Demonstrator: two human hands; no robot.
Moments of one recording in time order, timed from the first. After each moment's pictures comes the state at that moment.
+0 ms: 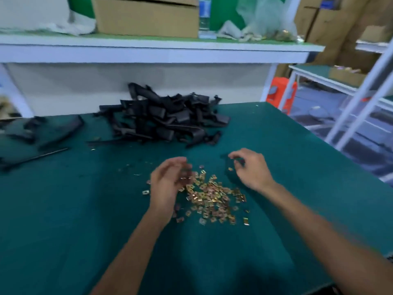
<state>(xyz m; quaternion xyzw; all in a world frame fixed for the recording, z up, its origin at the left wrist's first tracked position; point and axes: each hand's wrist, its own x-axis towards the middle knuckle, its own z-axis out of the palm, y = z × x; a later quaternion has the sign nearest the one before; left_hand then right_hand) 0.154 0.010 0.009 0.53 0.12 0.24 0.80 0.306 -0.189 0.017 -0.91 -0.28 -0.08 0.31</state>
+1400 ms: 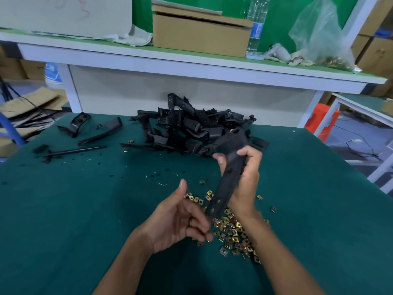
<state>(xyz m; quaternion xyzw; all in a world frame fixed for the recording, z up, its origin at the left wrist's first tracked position) 0.112 0.057 0.014 0.47 -0.01 -0.08 0.88 0.258 -0.061 0.029 -0.64 -0.35 -0.25 0.64</state>
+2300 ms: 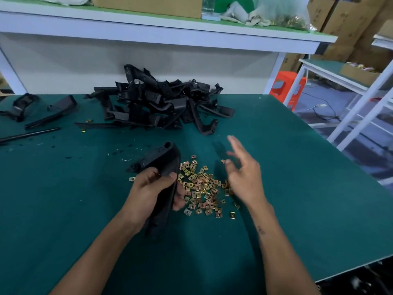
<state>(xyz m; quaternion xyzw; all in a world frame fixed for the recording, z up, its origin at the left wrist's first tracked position) 0.115 0.005 0.005 0.57 0.08 0.12 0.81 0.266 -0.188 -0.001 -0.83 -0.26 -0.07 0.48</state>
